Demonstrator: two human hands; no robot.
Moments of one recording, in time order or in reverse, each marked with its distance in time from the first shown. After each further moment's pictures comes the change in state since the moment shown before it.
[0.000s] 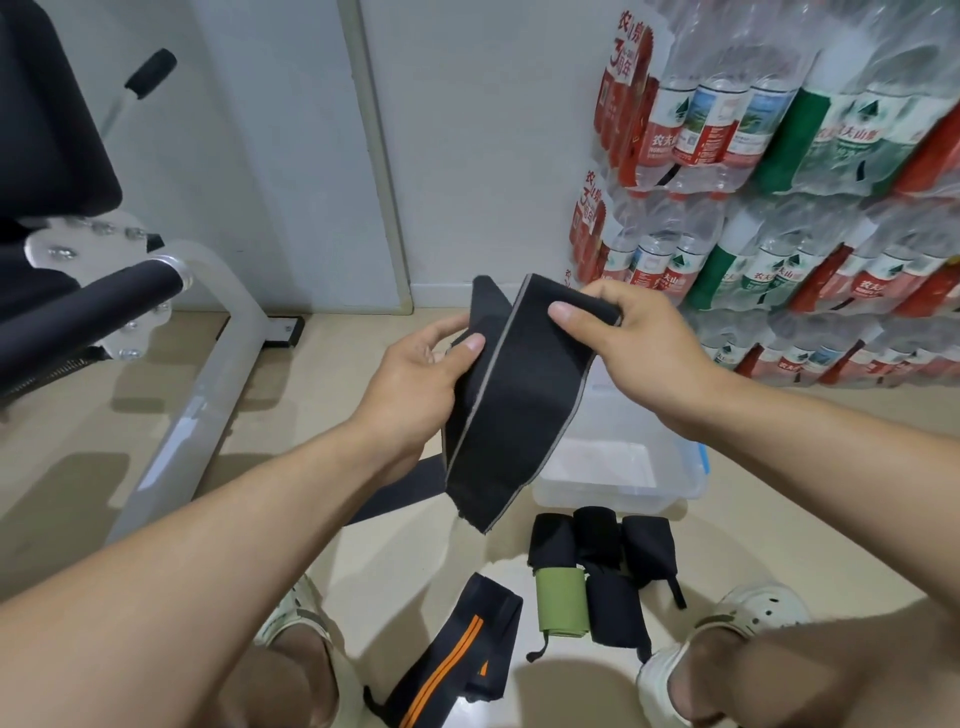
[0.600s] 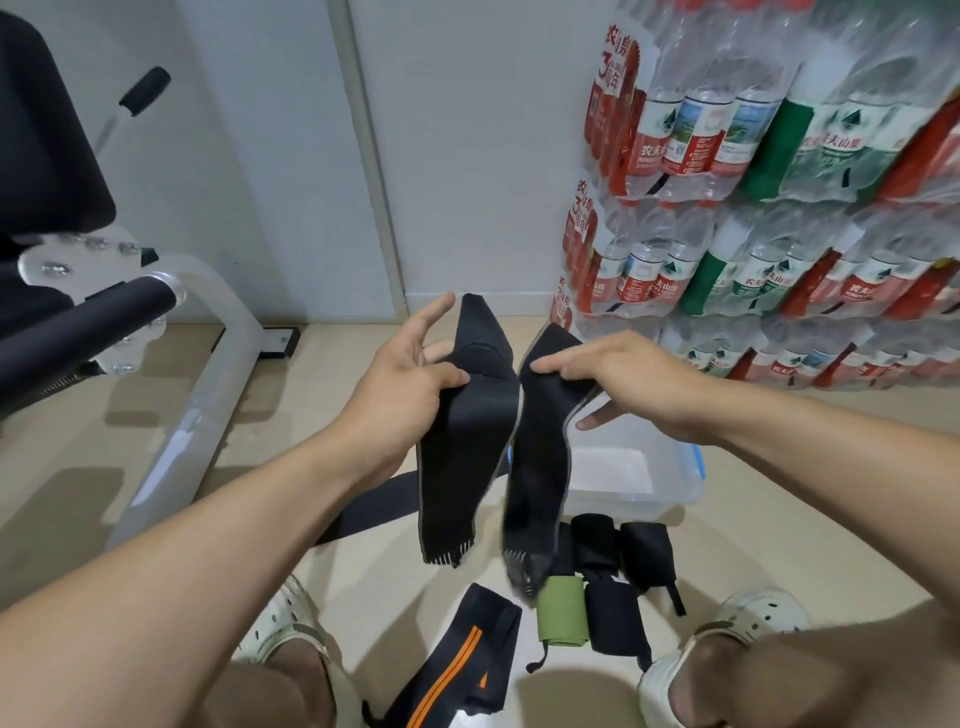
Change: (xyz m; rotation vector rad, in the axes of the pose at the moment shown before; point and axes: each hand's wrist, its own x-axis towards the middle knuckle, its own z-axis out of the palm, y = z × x) left_hand 0.002 0.007 -0.007 0.035 -0.052 0.025; right_hand 0.002 0.009 -0.011 -0.092 -0.320 0.298
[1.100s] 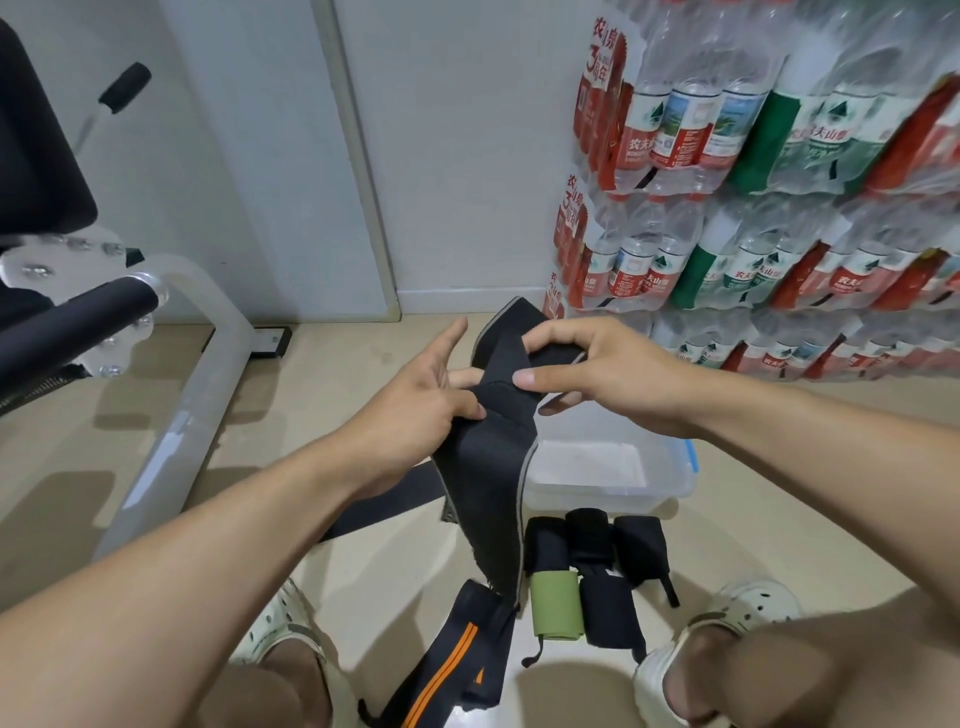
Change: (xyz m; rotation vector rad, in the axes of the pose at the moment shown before) left_hand -0.003 -0.006 0.013 0.064 -0.161 -0.129; right_hand -0.004 -0.004 0.004 0.172 -0.139 -0.202
